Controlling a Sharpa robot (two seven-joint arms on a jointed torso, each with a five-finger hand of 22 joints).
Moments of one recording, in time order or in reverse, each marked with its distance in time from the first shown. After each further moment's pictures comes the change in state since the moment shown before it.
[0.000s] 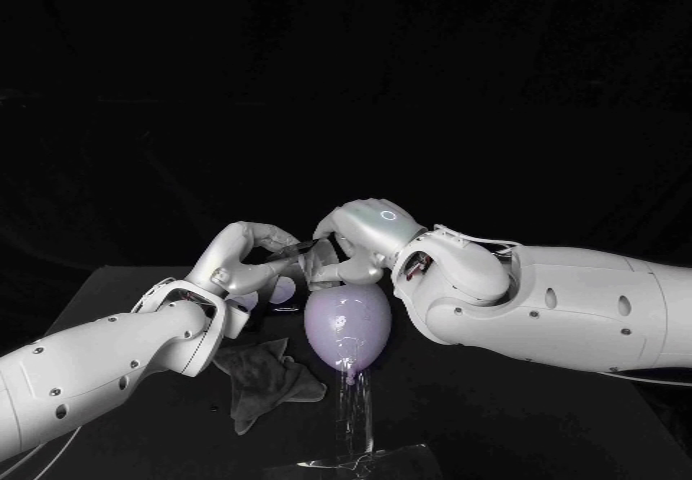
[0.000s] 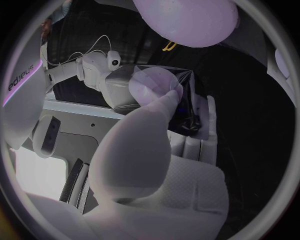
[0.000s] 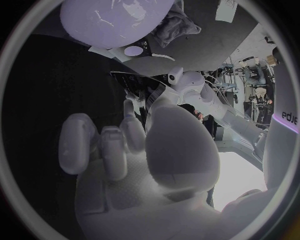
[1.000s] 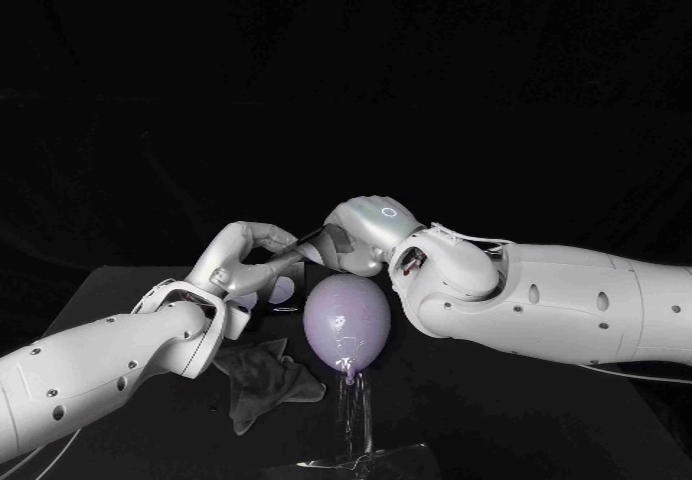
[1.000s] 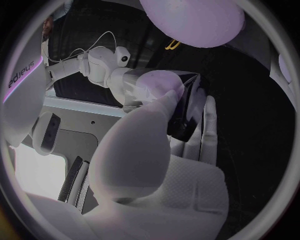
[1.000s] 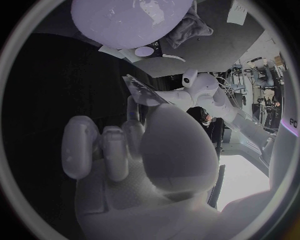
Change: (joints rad) left arm 0.000 -0.002 0.000 0.015 0.024 0.007 0.010; left_hand -0.008 -0.003 0.003 0.003 -0.002 0.002 0.002 0.001 -0.002 0.000 0.000 0.000 0.002 0.004 -0.001 0.000 0.000 -0.008 0.000 0.000 0.000 0.001; right arm -0.012 0.031 0.000 -0.065 -0.012 -0.015 -0.057; right_hand 0.087 0.030 0.194 -0.012 -0.001 0.093 -0.058 0.074 0.008 0.028 -0.044 0.077 0.007 0.001 -0.046 0.002 0.000 0.000 0.005 -0.041 0.064 0.000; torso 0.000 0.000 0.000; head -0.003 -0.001
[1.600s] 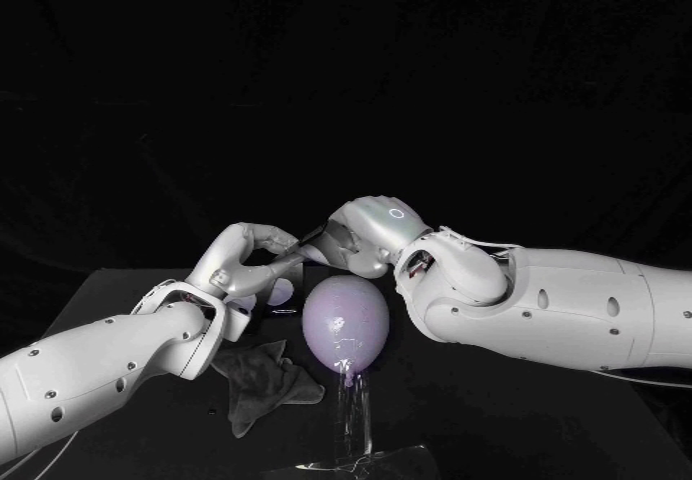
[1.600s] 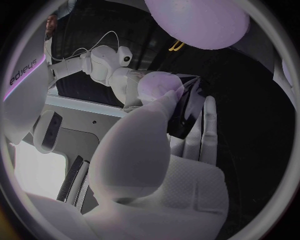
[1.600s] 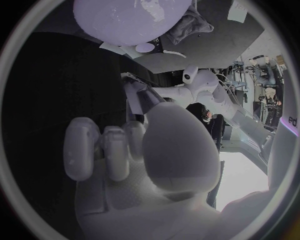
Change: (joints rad) left arm 0.002 0.001 0.002 -0.002 0.000 0.028 0.013; left_hand 0.001 0.001 0.000 0.000 0.003 -0.001 0.000 -0.002 0.001 0.000 0.000 -0.003 -0.003 0.000 0.001 -0.006 -0.002 -0.007 -0.010 0.002 0.004 0.002; right arm -0.004 -0.032 -0.001 0.029 -0.005 -0.047 -0.004; right_hand -0.057 0.001 0.352 -0.018 -0.024 -0.040 0.003 0.043 0.004 -0.002 -0.009 0.021 -0.008 0.001 -0.010 0.001 0.001 0.000 0.001 -0.011 0.023 0.001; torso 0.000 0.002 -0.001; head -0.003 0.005
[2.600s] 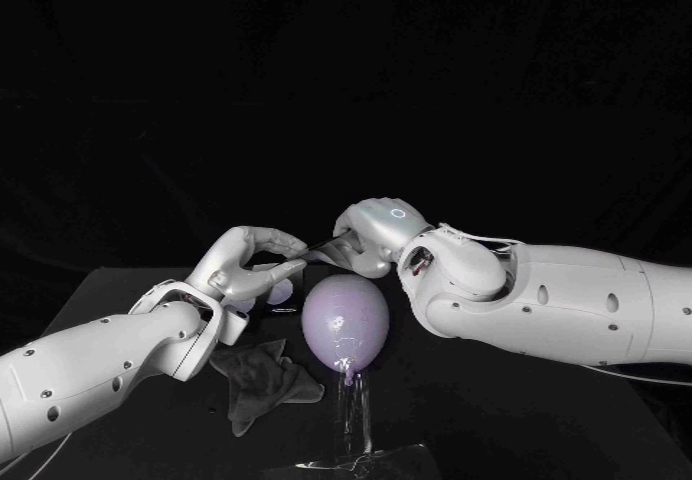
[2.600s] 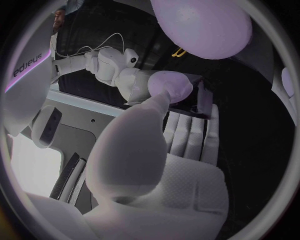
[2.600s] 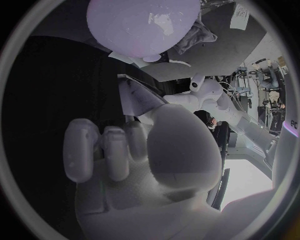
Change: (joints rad) left arm -0.001 -0.006 -0.001 -0.007 0.010 0.080 -0.004; left_hand -0.054 -0.109 -0.048 0.092 0.006 -0.126 0.063 -0.100 -0.030 -0.157 0.081 -0.067 -0.005 -0.145 0.081 -0.100 -0.008 -0.001 -0.109 0.092 -0.198 -0.136; right arm 0.001 -0.002 0.002 -0.018 -0.009 0.092 -0.042; right_hand -0.084 0.002 0.117 -0.123 0.003 -0.016 0.002 0.000 0.000 0.000 0.000 0.003 0.000 0.000 0.000 0.000 0.000 -0.015 -0.001 0.001 0.027 0.000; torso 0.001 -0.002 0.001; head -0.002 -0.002
